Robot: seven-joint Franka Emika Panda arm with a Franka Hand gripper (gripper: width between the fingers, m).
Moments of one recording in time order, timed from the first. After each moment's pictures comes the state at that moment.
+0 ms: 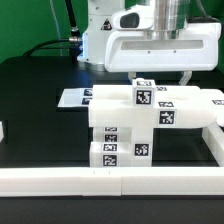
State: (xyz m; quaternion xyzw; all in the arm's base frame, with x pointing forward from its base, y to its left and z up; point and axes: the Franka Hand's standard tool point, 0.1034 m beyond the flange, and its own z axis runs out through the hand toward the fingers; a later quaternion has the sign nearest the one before) arm 0.463 0.073 0.056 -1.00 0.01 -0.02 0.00
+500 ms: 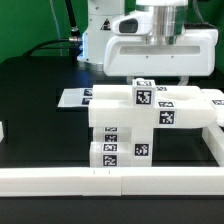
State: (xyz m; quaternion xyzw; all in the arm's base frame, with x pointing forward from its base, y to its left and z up) arm 0.453 0.071 0.041 -1.00 0.01 -0.01 -0.01
